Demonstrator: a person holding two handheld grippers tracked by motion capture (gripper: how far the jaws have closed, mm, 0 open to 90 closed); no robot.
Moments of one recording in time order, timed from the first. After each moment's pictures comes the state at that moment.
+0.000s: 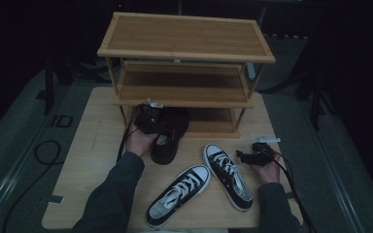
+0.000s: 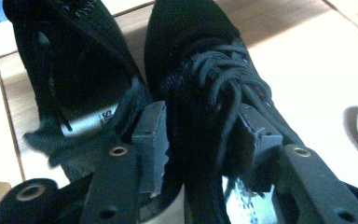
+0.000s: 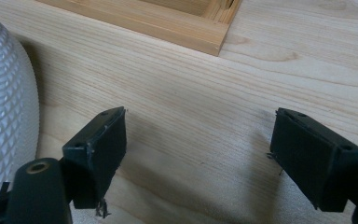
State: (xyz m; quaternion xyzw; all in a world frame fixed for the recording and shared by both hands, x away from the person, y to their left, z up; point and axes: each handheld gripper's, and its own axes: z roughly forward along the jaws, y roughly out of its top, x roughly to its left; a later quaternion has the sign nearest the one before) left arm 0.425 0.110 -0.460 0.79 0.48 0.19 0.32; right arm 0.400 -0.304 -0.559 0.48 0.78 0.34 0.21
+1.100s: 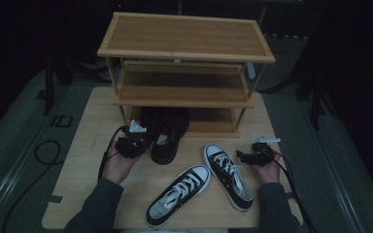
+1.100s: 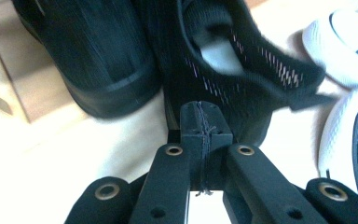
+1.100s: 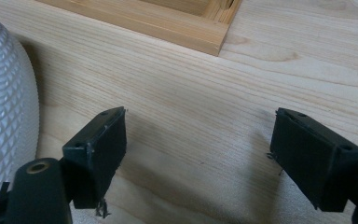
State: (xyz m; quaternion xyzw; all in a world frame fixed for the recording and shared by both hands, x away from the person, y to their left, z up) left arm 0.347 0.149 -0.476 0.82 0.45 0.15 0.33; right arm 0.400 -0.304 -0.559 0.48 0.78 0.34 0.21
